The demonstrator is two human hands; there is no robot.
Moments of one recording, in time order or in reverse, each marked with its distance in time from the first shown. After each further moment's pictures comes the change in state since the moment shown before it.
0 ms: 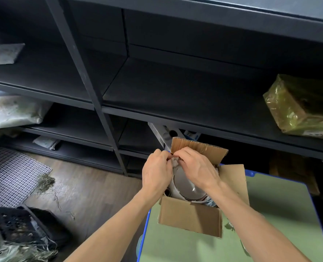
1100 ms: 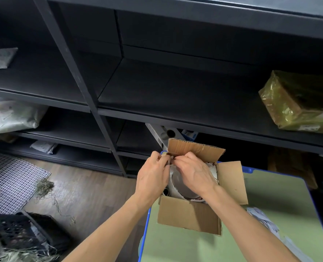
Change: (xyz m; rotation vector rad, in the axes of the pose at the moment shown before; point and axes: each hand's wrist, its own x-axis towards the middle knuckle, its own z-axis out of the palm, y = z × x) left_hand -0.010 -0.020 0.002 0.126 -0.015 0.198; right_hand -0.015 0.009 0.023 -0.173 0.001 -0.039
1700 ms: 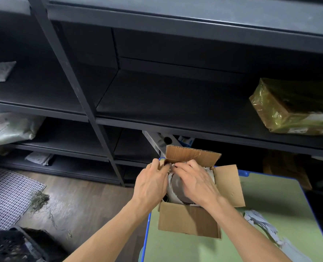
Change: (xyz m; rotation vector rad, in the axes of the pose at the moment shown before) left_hand -0.002 0.000 -0.009 0.241 -0.099 0.162; right_hand -0.021 -0.007 -0.009 -0.037 0.014 0.025
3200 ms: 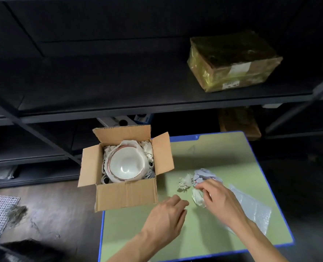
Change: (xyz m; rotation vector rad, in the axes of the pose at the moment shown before) left_hand -0.101 0.195 0.062 -0.364 -0.473 0.371; right_hand -0.251 0.106 -0.025 0.321 -0.082 0.616
